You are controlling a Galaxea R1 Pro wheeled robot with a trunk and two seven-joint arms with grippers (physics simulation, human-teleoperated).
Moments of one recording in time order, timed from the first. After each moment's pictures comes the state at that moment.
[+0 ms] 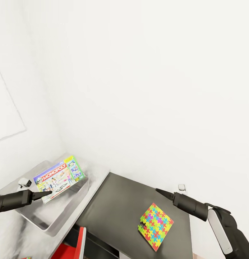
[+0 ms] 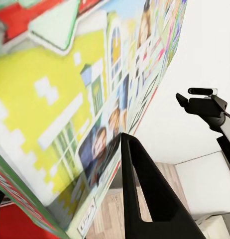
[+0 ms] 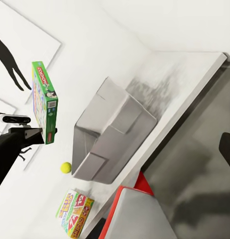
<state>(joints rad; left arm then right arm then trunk) -0.45 0.55 0.28 -0.99 0.13 0.87 -1.57 -0.29 -0.17 -0.17 -1.29 -0.50 0.80 1.01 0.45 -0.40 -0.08</state>
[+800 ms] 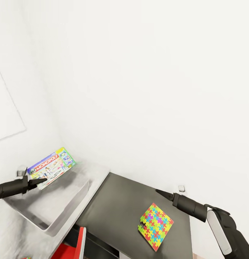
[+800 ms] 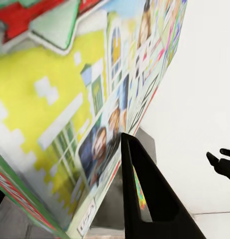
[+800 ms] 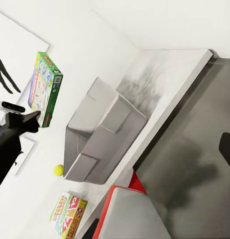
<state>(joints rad) -0.61 0.56 0.36 -0.83 0.12 0.97 -1.35 -0.29 -0.16 -0.18 -1.27 -0.50 0.79 0.98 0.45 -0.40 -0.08</state>
